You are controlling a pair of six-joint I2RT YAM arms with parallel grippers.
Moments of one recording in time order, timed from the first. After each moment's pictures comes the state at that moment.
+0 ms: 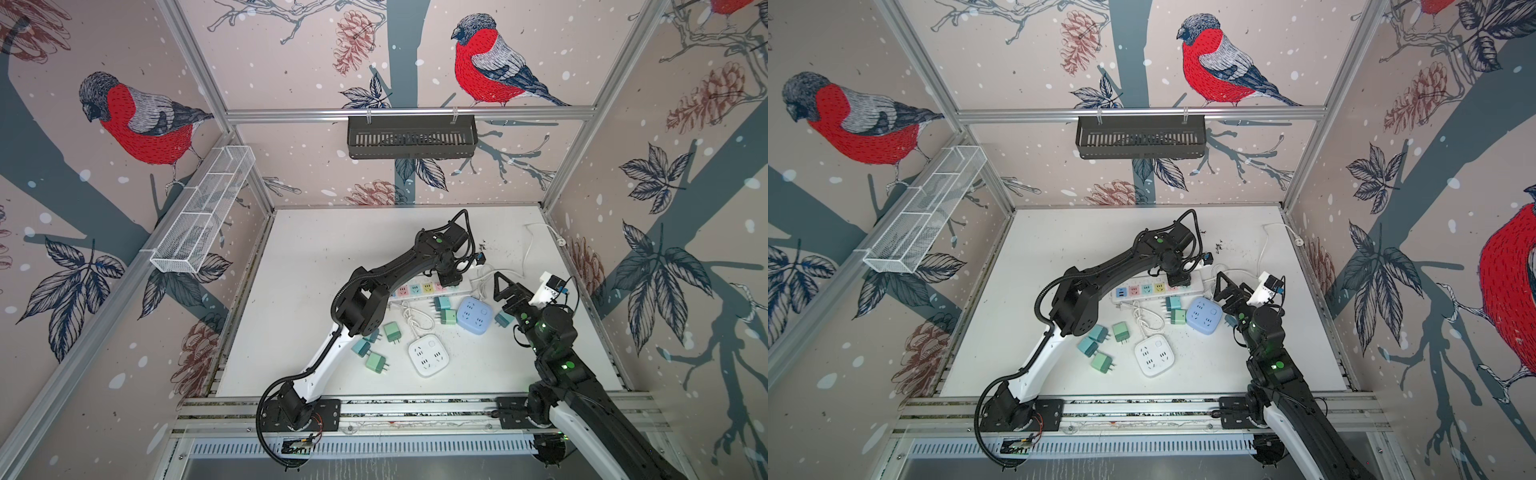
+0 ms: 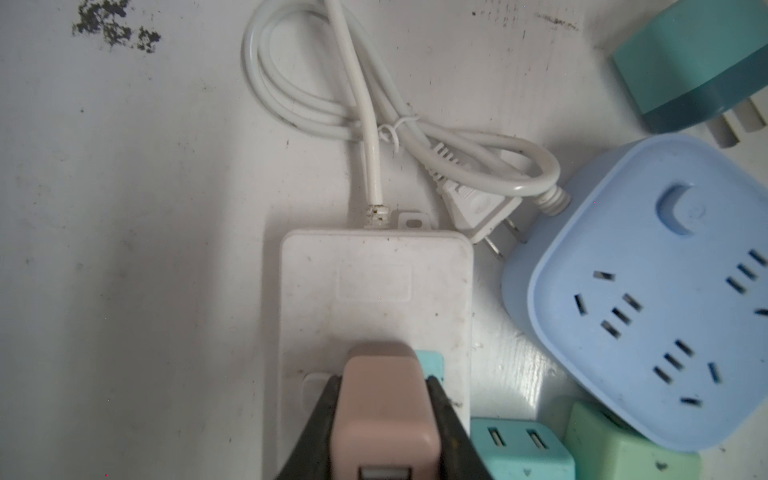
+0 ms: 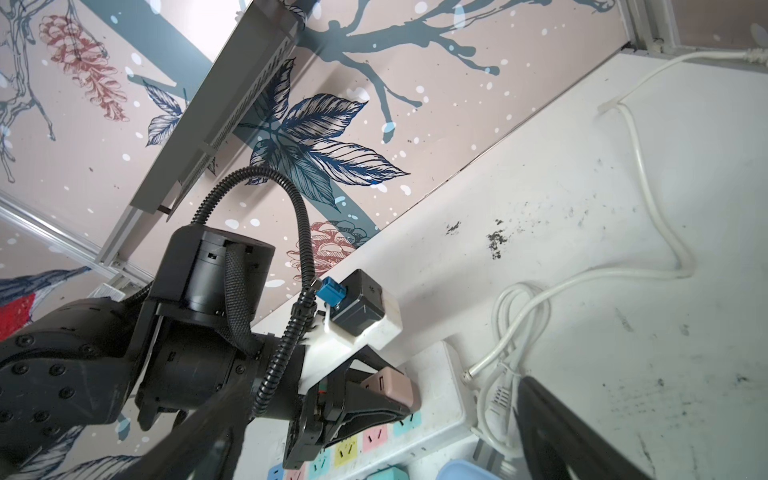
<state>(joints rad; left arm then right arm) -0.83 2.48 2.27 -0.96 0.24 0.58 0.31 0.50 0.19 0.21 0.09 0.74</state>
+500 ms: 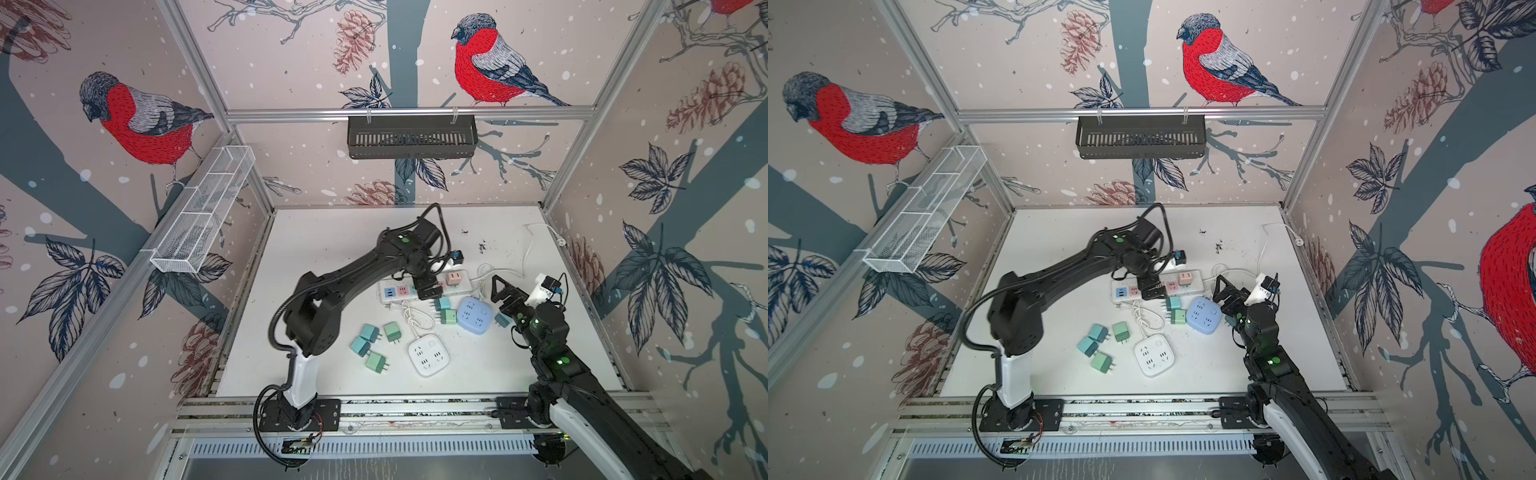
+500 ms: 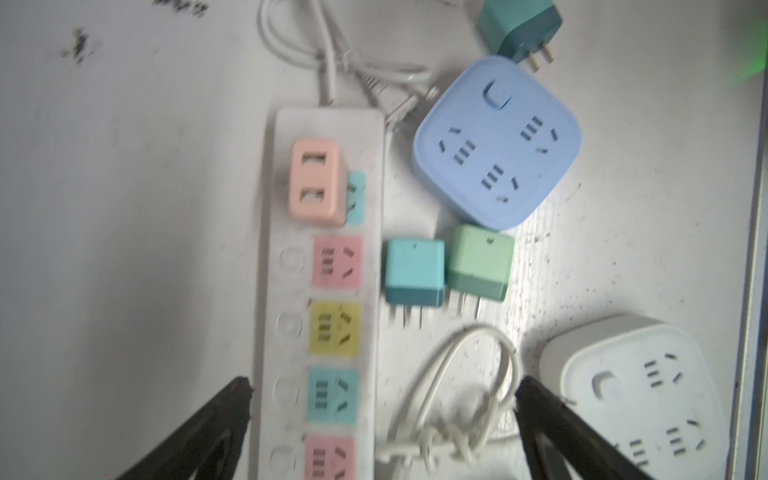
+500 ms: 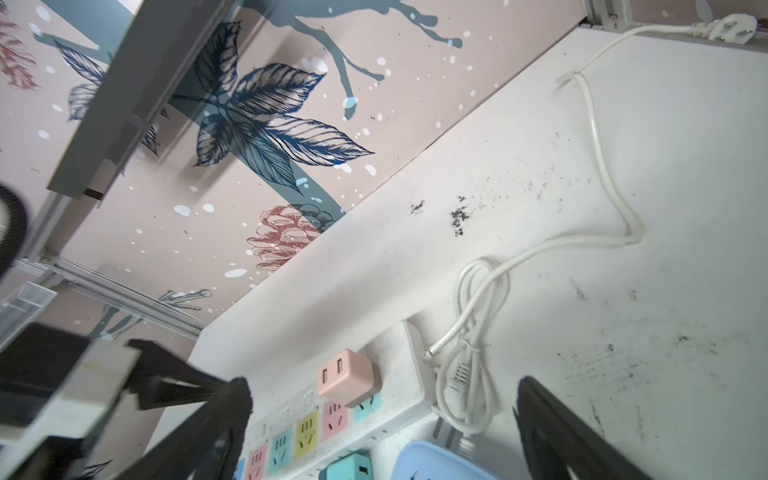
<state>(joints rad) -0.73 1.89 1.62 -0.82 0.25 0.59 0.31 0.60 0.18 0.21 0.13 0.72</state>
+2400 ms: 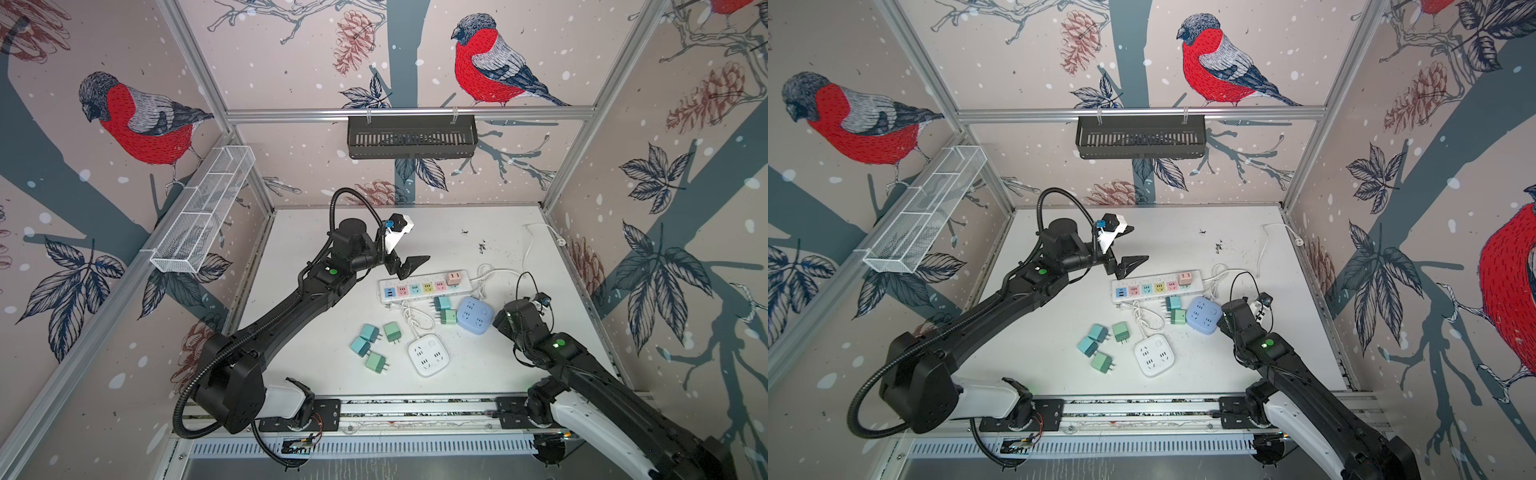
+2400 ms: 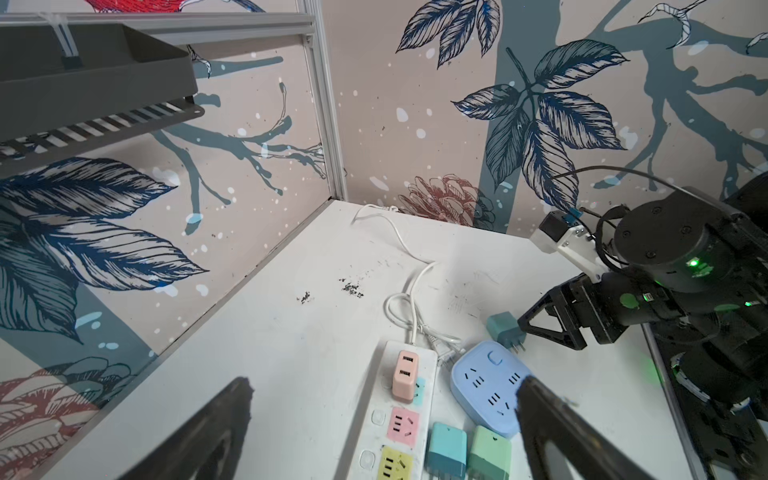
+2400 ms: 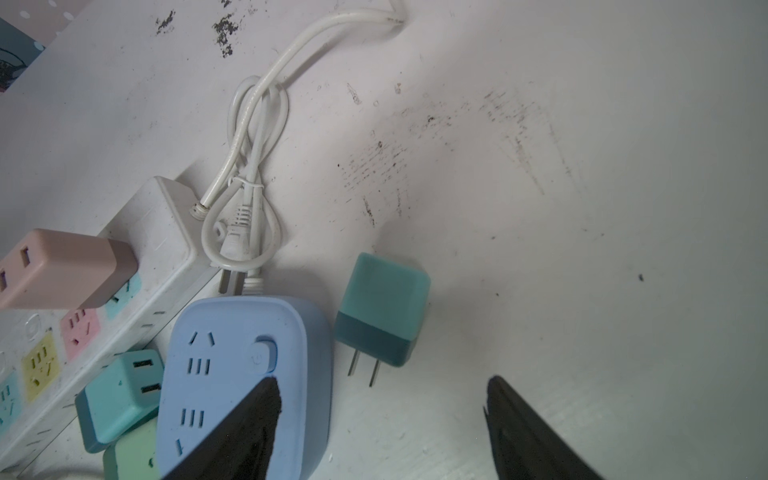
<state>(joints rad) -0.54 1.37 1.08 0.10 0.59 0.18 0.48 0.73 0.38 -0.58 0.39 0.97</state>
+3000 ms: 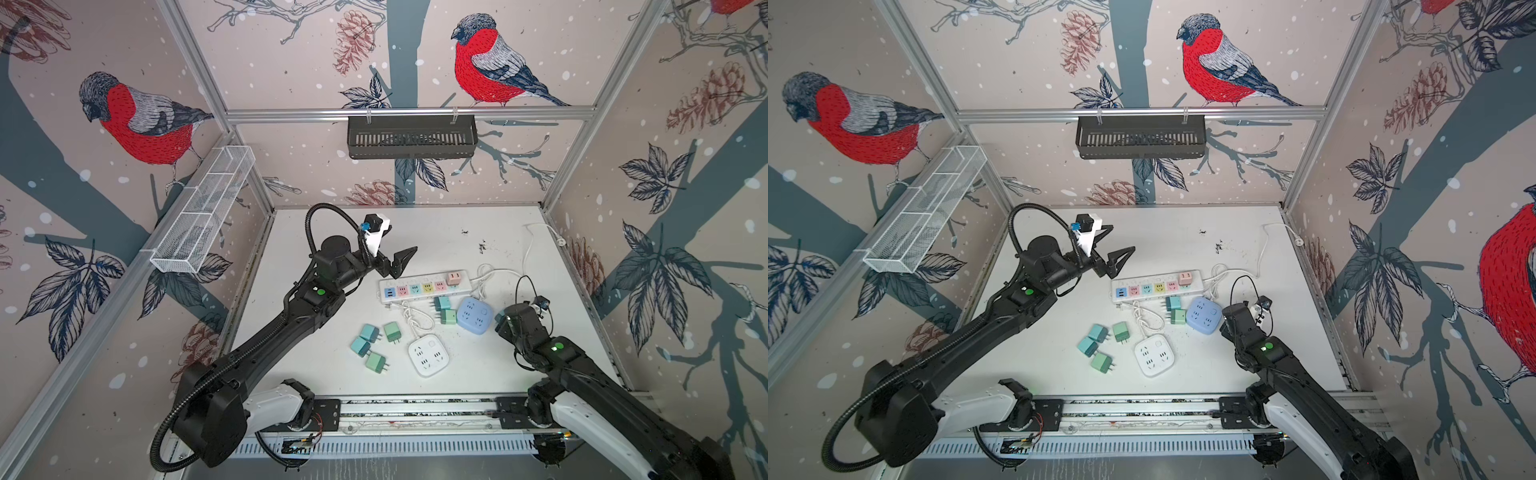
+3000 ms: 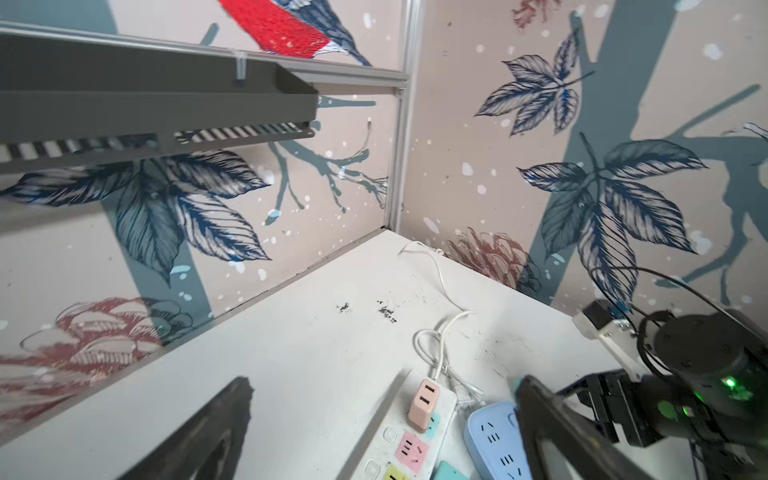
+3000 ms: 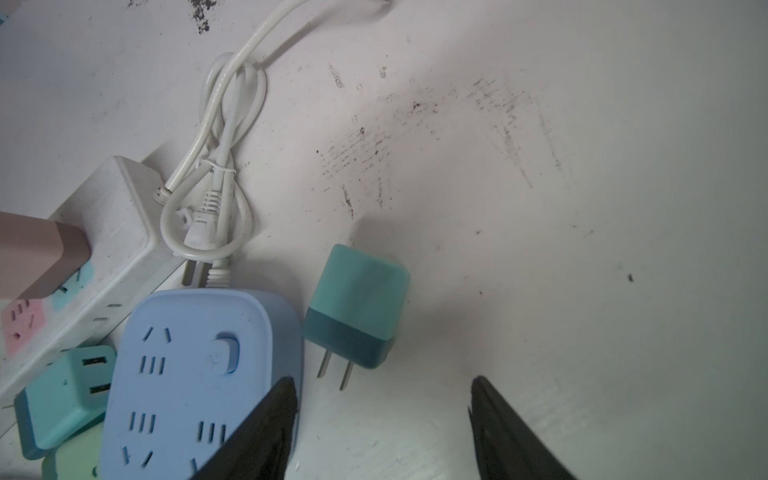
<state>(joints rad) -0.54 1.20 0.88 0.30 0.37 -0.08 0.46 0.75 0.33 -0.54 0.38 0.91</state>
